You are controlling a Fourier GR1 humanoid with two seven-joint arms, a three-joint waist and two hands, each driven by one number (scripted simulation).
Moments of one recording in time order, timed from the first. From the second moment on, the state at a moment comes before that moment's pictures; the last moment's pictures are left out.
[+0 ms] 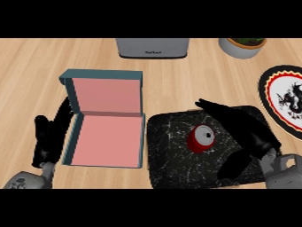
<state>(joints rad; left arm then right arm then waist) -0.10 0.38 -0.30 -1.41 0.26 0.40 0.16 -0.29 -0.50 0.45 -1.74 0.33 0.34 0.44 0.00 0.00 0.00</state>
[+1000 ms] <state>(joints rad) -0.05 0.27 -0.19 -1.45 0.10 0.30 0.20 -0.28 -0.30 0.34 -1.57 0.55 0.50 0.34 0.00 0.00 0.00</state>
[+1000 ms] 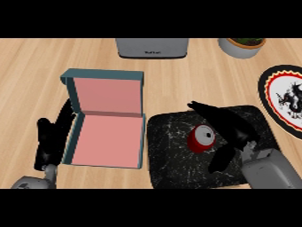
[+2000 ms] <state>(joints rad) -0.01 0.20 -0.10 -1.46 0.02 0.21 0.19 -0.28 -0.27 0.27 -1.44 0.79 0.39 0.09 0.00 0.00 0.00</state>
